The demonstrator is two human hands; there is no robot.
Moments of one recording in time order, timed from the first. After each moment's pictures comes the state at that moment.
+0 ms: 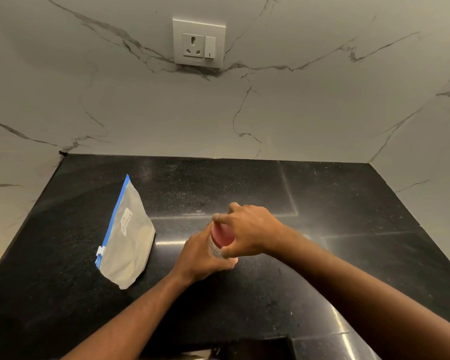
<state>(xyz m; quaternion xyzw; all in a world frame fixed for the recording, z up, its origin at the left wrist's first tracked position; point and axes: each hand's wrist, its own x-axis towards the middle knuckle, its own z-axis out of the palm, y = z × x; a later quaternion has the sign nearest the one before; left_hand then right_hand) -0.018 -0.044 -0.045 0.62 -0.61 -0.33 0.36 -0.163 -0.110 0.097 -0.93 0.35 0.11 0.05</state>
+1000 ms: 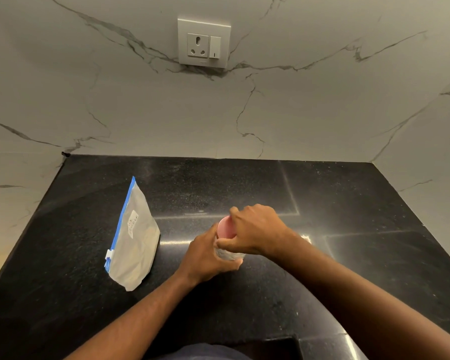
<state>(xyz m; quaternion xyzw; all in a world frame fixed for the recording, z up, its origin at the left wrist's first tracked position) -0.015 -0.043 -0.041 0.62 -0.61 -0.34 0.37 -0.151 -0.103 0.100 -0.90 0.42 0.12 -0.02</state>
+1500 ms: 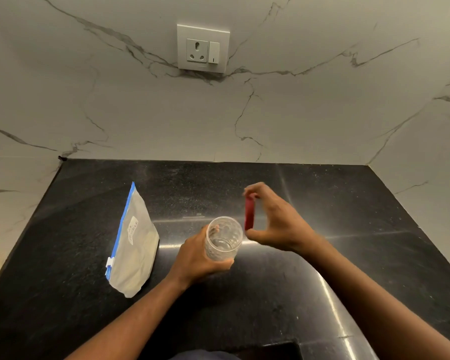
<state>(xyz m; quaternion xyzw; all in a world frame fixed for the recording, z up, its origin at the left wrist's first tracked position) 0.005 -0.044 -0.034 0.64 -0.60 -0.31 0.36 -0.205 -0.126 0.100 -0.88 0.39 -0.18 0.22</state>
